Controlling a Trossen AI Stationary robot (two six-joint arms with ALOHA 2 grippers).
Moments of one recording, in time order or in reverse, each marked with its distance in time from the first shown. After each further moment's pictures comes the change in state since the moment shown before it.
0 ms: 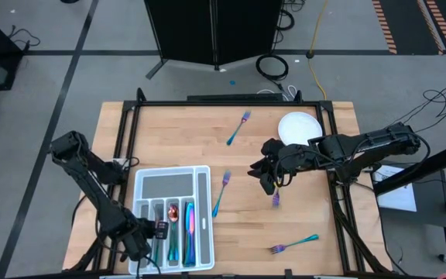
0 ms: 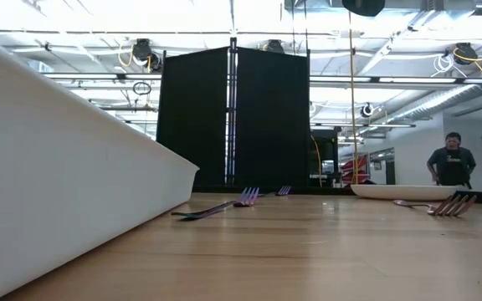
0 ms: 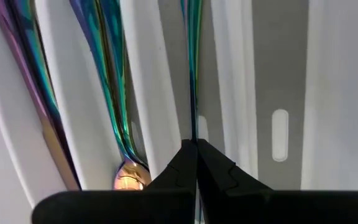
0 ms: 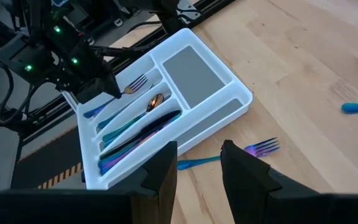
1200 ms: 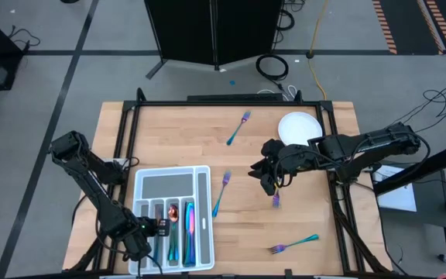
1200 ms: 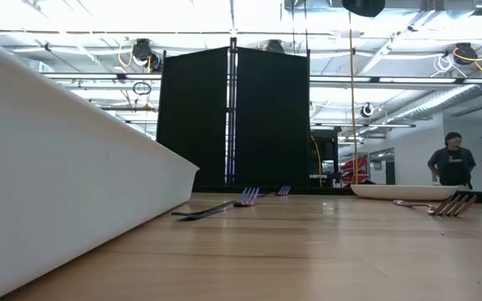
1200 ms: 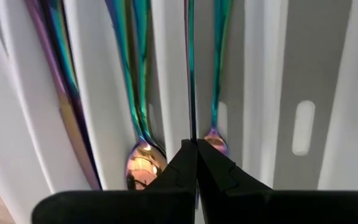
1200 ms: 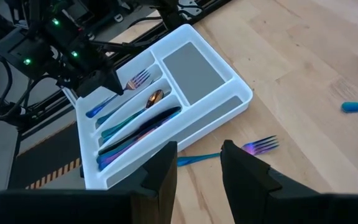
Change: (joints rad) left arm 0.002 0.000 0.000 -0.002 -0.080 -0.052; right arm 0.000 0.000 0.000 -0.010 -0.010 -0.016
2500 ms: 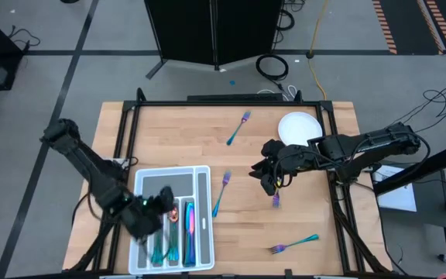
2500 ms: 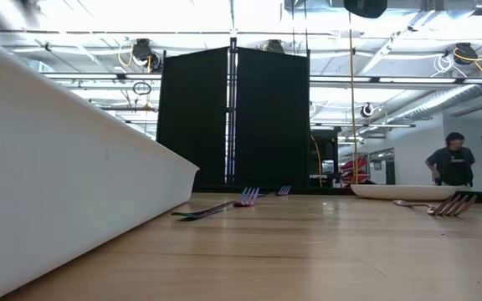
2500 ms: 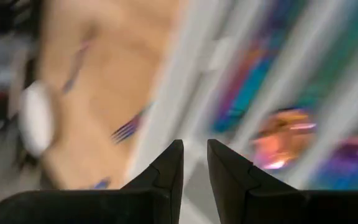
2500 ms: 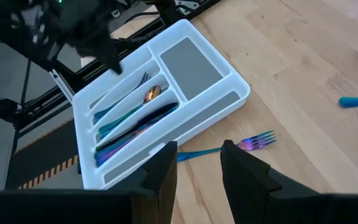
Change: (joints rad) left arm 0.149 -0.227 0.015 0.060 -0.289 -0.236; right arm 0.000 0.000 0.000 -0.020 -0.003 0.006
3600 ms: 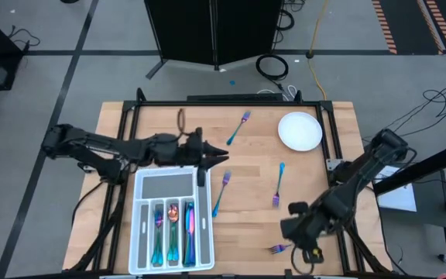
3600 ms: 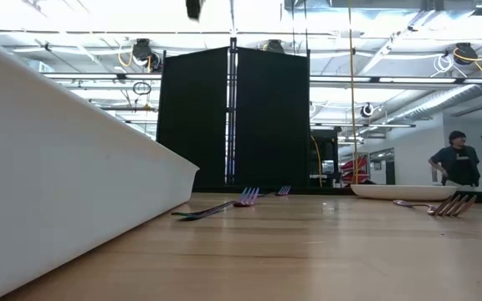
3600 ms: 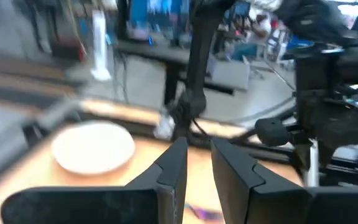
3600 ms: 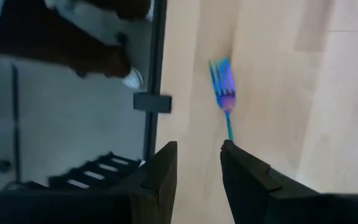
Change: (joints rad) left arm 0.691 0.024 0.000 1.058 0.337 -0.599; right arm 0.492 0.197 0.000 -0.299 -0.389 0.020
